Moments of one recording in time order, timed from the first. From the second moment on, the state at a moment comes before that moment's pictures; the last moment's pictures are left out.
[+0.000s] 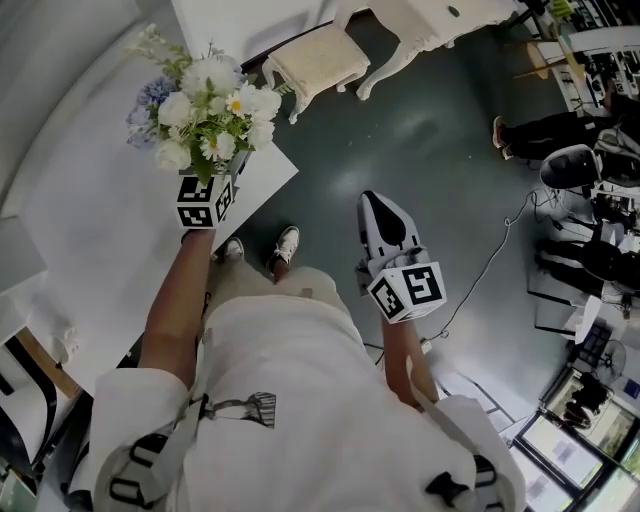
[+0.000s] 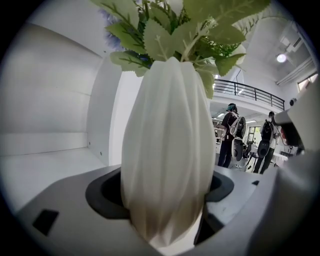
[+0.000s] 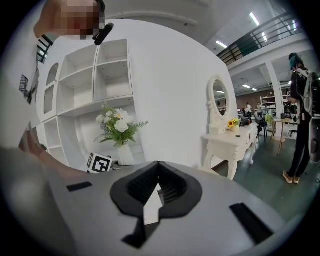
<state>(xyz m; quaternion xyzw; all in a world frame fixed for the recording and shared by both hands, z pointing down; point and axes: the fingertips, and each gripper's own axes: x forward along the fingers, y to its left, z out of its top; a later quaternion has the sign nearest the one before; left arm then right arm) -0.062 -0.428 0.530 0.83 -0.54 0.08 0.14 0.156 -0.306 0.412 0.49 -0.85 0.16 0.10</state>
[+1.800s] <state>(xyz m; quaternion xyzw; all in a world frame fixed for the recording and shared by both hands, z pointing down) -0.046 -0.421 0.561 0.86 -0.48 0.12 0.12 0.153 -0.257 0.399 0.53 -0.83 0.16 0.09</state>
